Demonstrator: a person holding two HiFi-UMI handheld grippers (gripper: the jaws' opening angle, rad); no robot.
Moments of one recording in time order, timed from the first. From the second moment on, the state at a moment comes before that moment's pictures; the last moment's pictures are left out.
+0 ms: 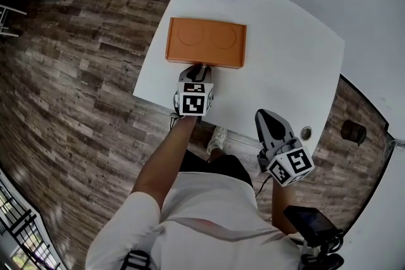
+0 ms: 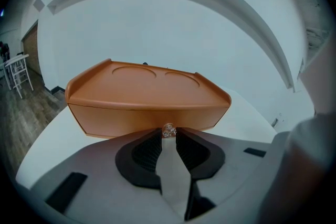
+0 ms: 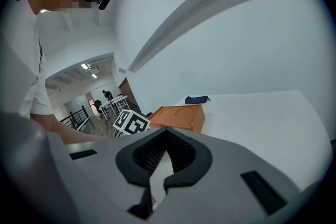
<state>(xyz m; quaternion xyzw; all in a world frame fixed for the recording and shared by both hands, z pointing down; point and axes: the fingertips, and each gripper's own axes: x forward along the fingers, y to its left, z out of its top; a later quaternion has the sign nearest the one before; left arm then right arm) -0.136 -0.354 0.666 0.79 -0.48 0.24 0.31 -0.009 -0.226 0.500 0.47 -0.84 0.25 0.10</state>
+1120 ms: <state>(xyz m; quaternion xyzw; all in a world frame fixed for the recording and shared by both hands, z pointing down) -0.138 -0.314 0.659 0.78 -0.47 0.25 0.33 -0.009 -0.208 0.489 0.46 -0.84 0.25 0.10</state>
